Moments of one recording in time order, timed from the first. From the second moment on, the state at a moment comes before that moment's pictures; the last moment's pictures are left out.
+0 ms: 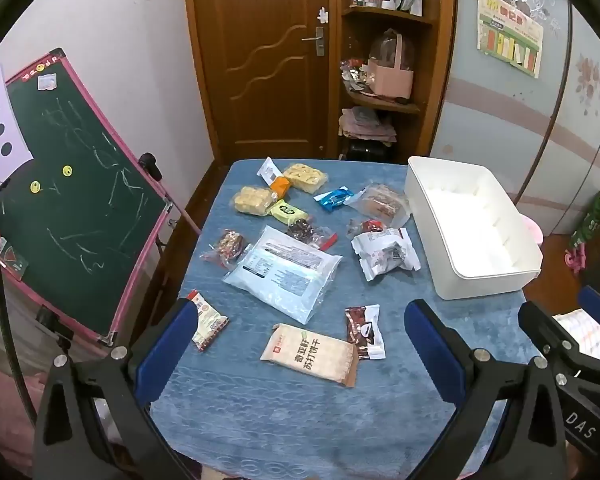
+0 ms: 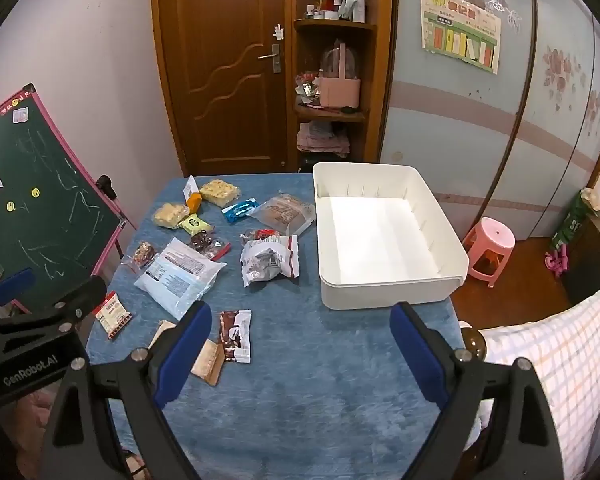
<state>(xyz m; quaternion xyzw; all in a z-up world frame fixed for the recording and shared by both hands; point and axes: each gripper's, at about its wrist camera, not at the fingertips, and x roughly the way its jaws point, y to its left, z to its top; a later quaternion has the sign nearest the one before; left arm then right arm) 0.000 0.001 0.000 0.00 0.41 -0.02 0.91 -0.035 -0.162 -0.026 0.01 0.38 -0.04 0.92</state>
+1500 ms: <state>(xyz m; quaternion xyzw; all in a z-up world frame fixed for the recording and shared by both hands) -0.005 -0.006 0.001 0.01 0.40 -0.04 0.92 -0.037 -0.163 -0.025 0.03 0.38 -0.03 0.92</state>
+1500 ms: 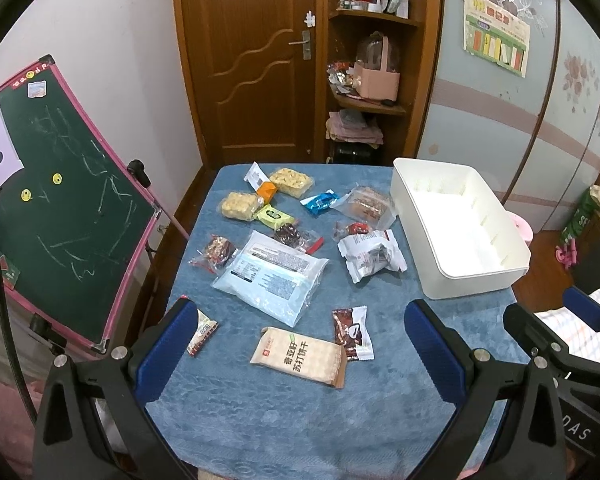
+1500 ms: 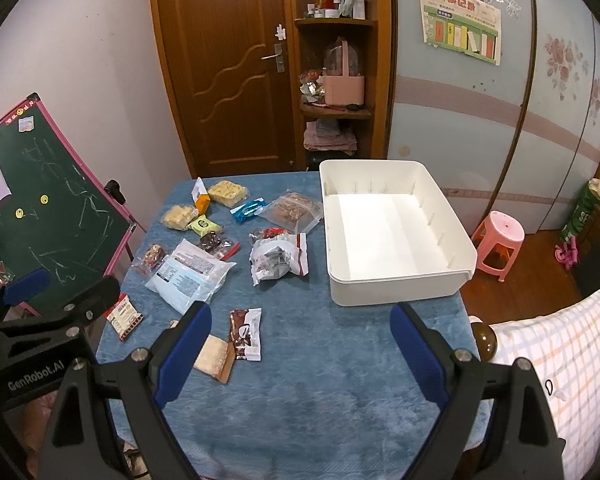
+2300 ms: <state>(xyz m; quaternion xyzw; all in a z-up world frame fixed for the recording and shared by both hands) 0.000 0.001 0.027 0.02 0.36 -0.05 0.93 -0.027 -0.158 -0.008 0.01 0.37 -0.02 0.93</state>
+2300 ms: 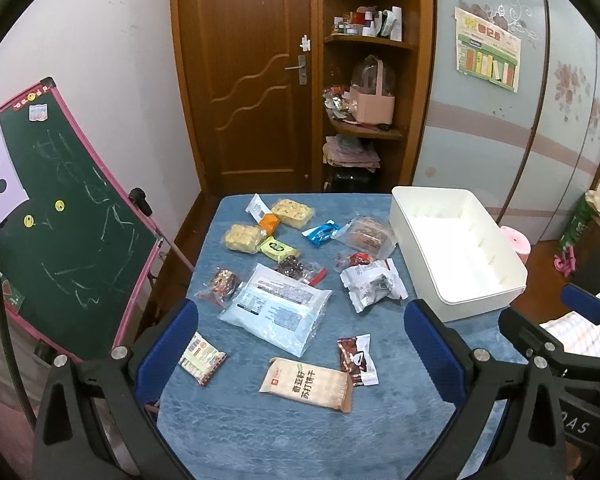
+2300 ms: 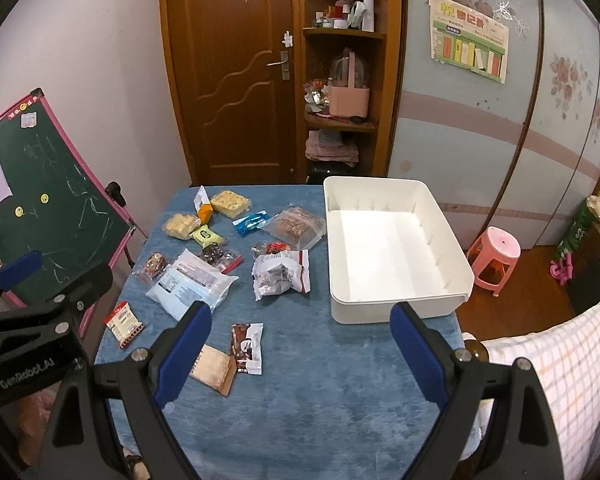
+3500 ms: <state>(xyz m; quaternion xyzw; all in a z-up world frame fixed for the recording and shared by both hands) 0.063 0.041 0.016 0.04 0.41 -0.03 0.91 0.011 -0.138 0.012 -0.02 0.36 0.05 0.93</state>
